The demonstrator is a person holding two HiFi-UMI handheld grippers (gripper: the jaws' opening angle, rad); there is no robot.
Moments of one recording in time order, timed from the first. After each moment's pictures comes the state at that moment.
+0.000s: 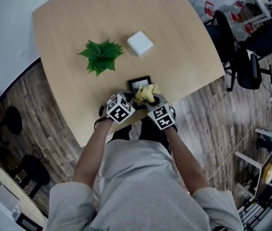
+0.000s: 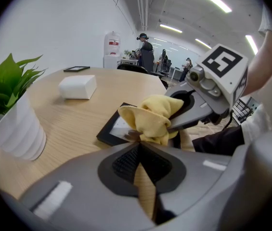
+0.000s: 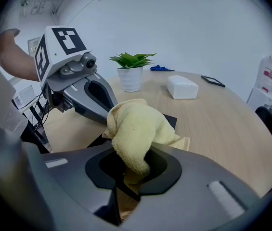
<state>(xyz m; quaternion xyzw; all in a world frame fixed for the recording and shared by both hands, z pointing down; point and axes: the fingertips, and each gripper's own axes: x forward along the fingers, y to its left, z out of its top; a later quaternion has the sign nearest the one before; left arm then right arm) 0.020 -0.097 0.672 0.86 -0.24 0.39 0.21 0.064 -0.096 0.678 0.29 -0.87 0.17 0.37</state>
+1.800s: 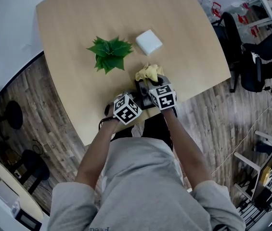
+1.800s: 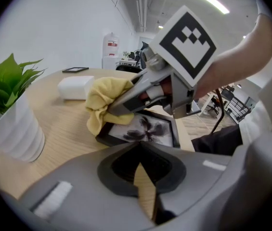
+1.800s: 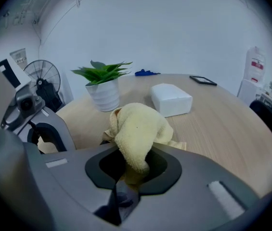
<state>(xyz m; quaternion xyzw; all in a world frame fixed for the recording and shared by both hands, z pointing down) 0.019 -0.095 0.672 0.87 -0.23 0.39 0.21 0.027 -0.195 0.656 0.36 -0.85 0.20 0.33</state>
